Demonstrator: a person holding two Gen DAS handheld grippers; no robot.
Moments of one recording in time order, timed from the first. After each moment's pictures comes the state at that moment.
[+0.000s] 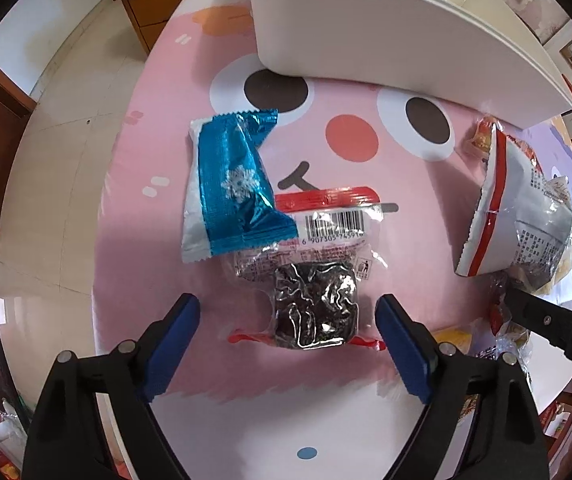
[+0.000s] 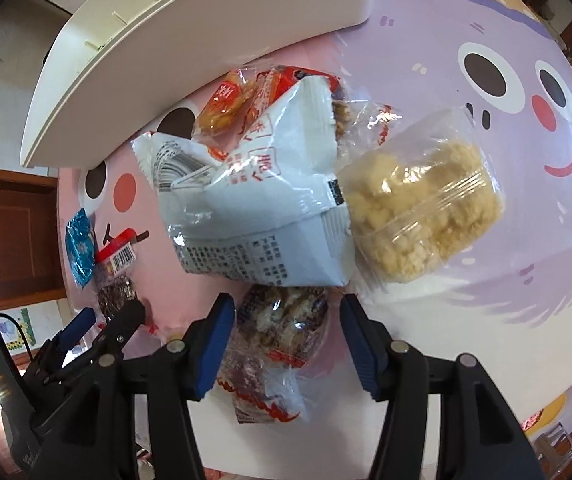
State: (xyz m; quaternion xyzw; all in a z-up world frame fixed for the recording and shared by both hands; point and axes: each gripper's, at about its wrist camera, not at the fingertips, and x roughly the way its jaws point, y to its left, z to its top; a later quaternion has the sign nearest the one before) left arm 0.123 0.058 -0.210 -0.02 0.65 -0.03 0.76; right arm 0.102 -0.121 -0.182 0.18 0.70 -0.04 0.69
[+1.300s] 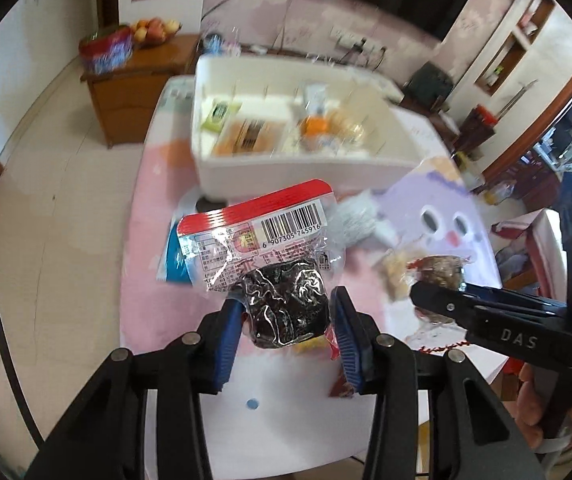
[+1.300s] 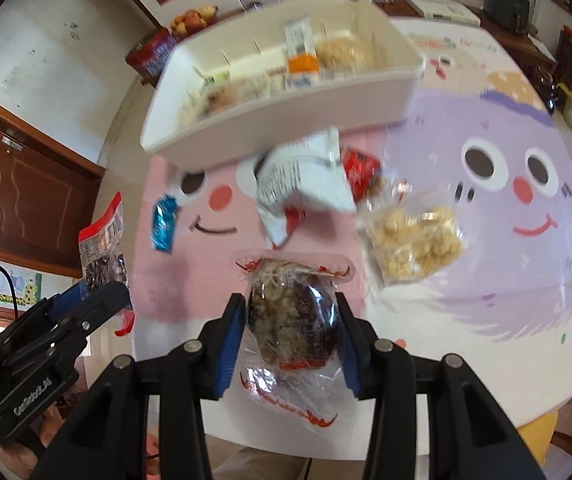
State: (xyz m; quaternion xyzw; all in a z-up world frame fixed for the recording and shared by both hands) left arm 0.070 0.048 -0.056 -0.05 0.52 -0.15 0.84; right arm 0.069 -0.115 -0.070 0.14 0.59 0.05 0.79
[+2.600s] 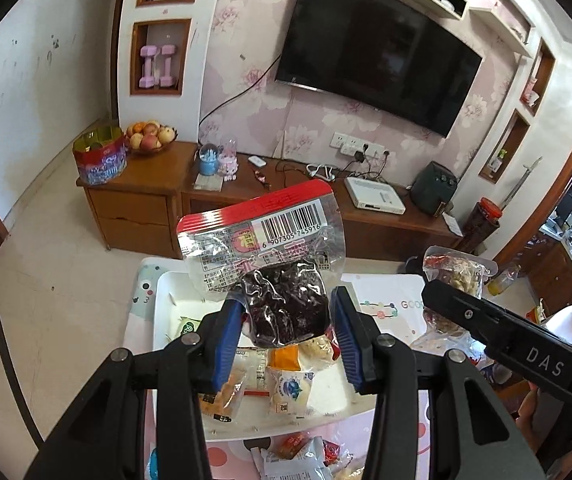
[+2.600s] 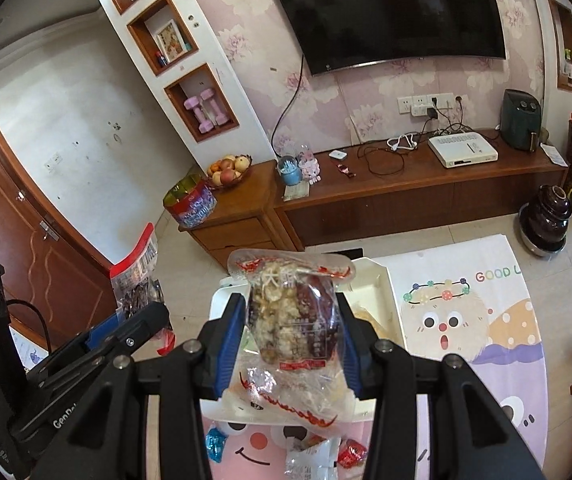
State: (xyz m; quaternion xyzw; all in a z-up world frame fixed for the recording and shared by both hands) left arm 0.276 -0.028 0.077 -0.07 0.40 -0.11 0.91; right arm 0.264 -0.179 0.083 0.15 0.42 0.07 0.89
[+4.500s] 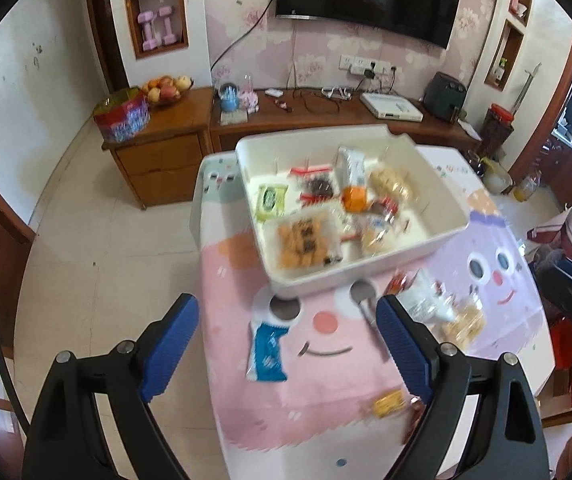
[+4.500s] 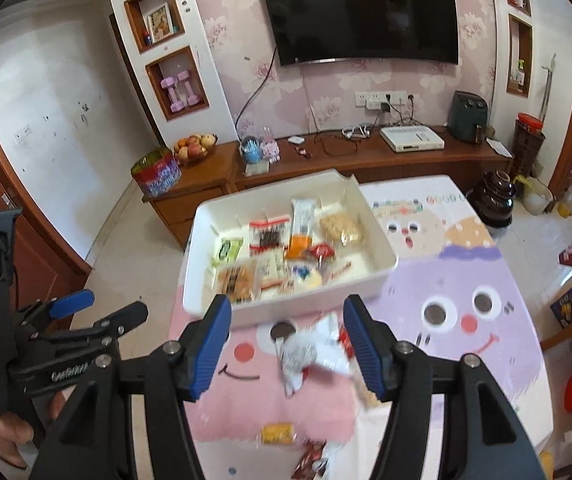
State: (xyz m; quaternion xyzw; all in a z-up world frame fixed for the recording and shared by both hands) left arm 0.144 0.078 -0.012 0.04 0.48 -0.11 0.87; right arm 0.075 -0.085 0.030 0.10 0.41 -0.03 0.90
